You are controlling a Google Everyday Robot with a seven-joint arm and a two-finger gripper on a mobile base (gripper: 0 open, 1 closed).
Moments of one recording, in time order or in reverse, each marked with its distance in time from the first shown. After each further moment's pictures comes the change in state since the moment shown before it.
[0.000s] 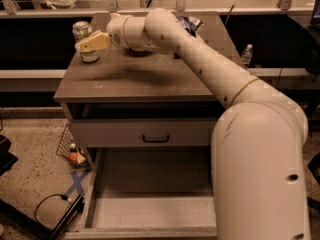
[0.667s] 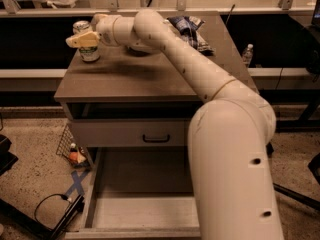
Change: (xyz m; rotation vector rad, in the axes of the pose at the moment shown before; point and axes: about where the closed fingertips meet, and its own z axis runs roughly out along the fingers) arm 0.001 -0.001 0.041 -0.031 -0.031 -0.006
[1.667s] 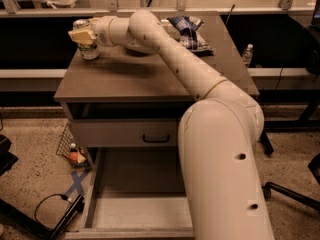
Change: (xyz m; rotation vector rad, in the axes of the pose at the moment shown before) arm 0.002 0.002 0.021 -0.021 -0.009 0.015
